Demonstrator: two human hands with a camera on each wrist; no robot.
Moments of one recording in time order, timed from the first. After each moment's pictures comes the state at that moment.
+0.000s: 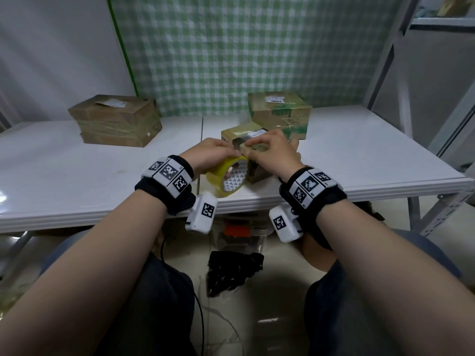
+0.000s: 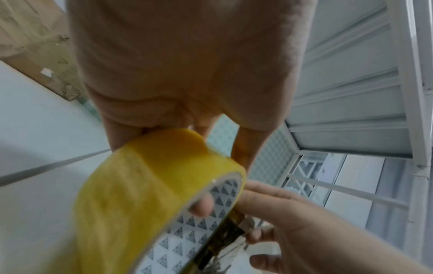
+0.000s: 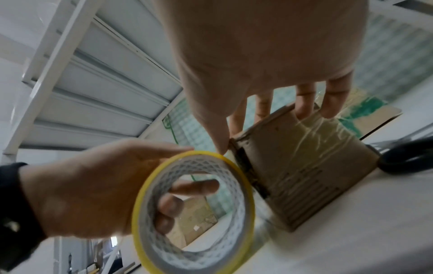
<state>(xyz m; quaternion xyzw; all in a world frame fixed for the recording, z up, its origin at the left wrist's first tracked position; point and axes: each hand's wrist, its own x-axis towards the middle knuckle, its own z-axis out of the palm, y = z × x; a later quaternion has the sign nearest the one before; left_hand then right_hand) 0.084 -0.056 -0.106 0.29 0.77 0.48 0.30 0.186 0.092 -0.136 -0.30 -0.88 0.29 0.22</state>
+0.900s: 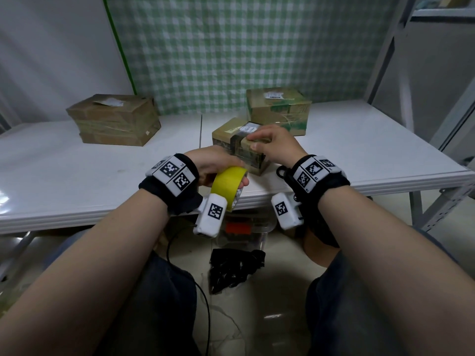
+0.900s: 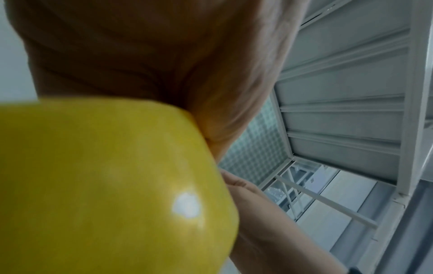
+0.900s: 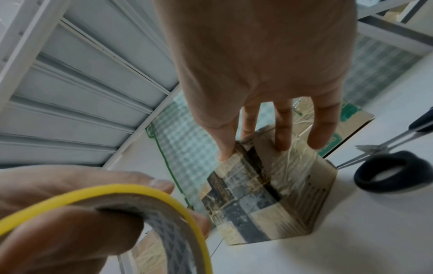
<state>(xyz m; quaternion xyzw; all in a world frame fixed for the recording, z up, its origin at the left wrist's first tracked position) 0.110 -0.056 -0.100 0.25 0.76 0.42 0.44 0.174 0.119 -0.136 -0.20 -0.86 0.40 0.23</state>
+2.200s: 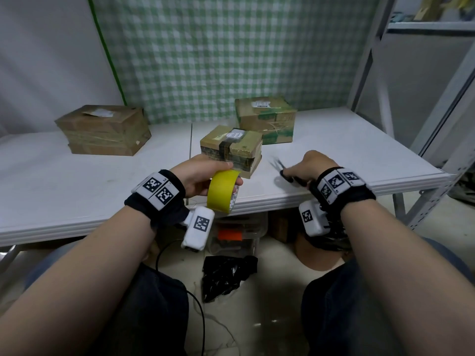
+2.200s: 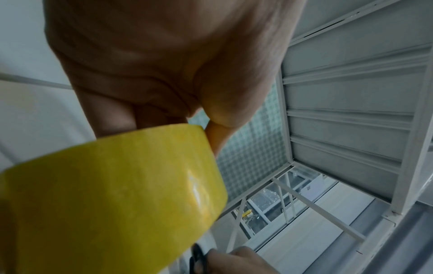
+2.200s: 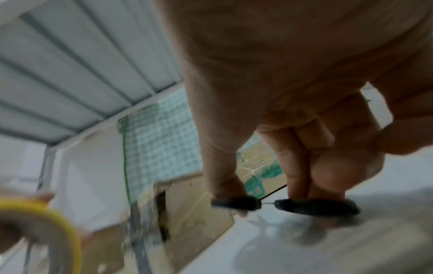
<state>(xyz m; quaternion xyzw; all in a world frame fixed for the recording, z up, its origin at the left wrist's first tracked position) 0.118 -0.066 -0.101 0.23 0.72 0.51 0.41 0.261 0.151 -0.121 -0.47 -0.84 0.26 0.03</state>
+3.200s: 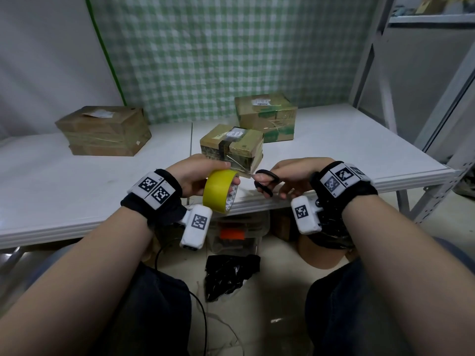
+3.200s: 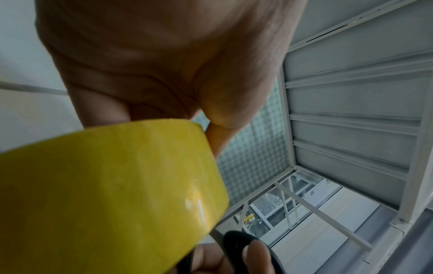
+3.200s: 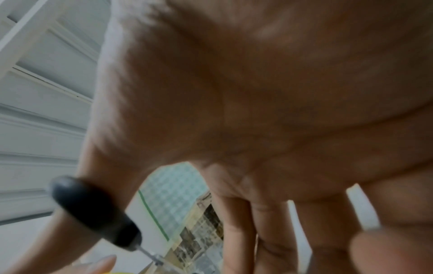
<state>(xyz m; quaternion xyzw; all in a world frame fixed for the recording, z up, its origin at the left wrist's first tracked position) 0.112 -0.066 -0.101 0.22 0.74 0.48 0.41 0.247 0.127 -0.119 -0.24 -0.81 0.50 -0.18</state>
